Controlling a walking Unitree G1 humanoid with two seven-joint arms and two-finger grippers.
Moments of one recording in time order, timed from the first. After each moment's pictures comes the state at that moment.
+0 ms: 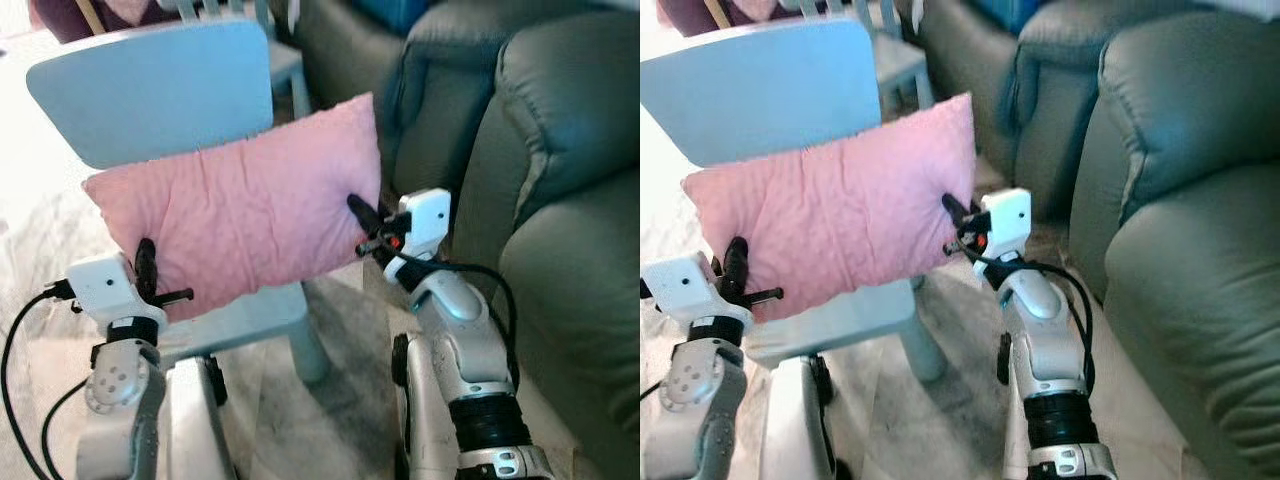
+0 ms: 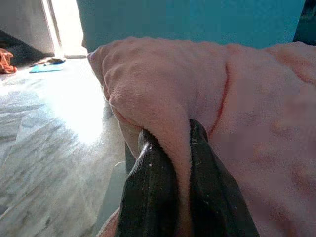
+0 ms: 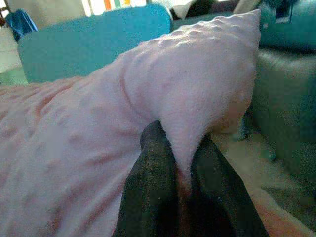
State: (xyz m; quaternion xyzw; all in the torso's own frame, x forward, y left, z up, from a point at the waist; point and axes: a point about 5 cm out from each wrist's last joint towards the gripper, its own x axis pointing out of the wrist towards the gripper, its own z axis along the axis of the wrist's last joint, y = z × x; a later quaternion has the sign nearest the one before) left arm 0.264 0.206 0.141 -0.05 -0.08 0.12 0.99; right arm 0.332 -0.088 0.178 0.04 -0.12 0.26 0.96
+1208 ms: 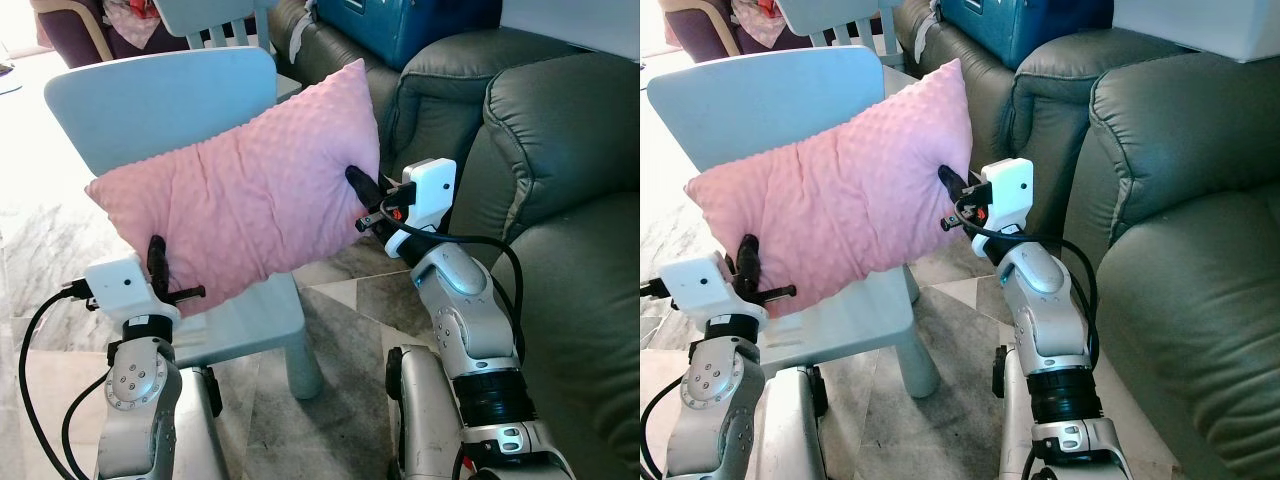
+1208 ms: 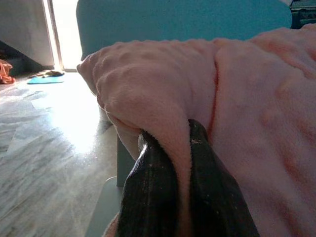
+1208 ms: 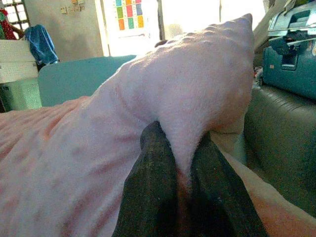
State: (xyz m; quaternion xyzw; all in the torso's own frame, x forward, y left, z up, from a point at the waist) left arm 0.270 0.194 0.137 -0.04 -0.10 0.12 0.99; right arm 0.341 -0.085 0.203 0.04 -0.14 0.28 0.95
